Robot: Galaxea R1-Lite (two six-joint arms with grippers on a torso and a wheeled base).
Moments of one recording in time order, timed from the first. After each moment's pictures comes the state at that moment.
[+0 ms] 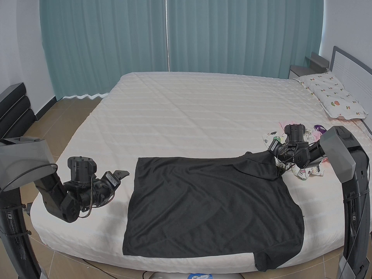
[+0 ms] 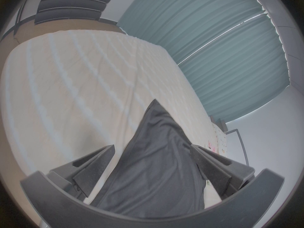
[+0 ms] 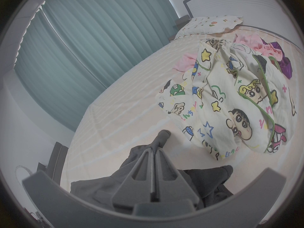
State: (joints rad) left arm -0.16 2.17 -0.68 -0.97 -0.11 -0.93; right arm 0.05 2.57 -1.60 -0.46 0.01 0.64
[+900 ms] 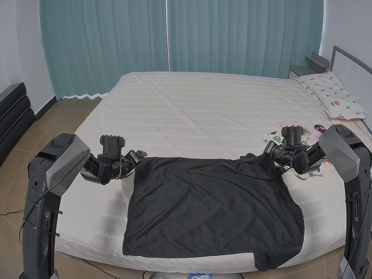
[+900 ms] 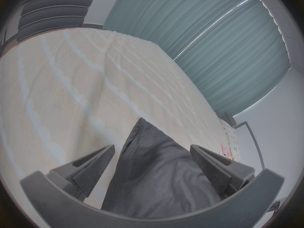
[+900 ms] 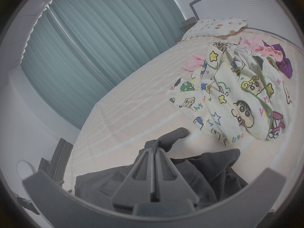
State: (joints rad) left arm -0.15 2.60 -1.54 -0.50 -0.11 -0.80; right arm 0.10 2.50 -1.45 -0.57 0.00 0.64
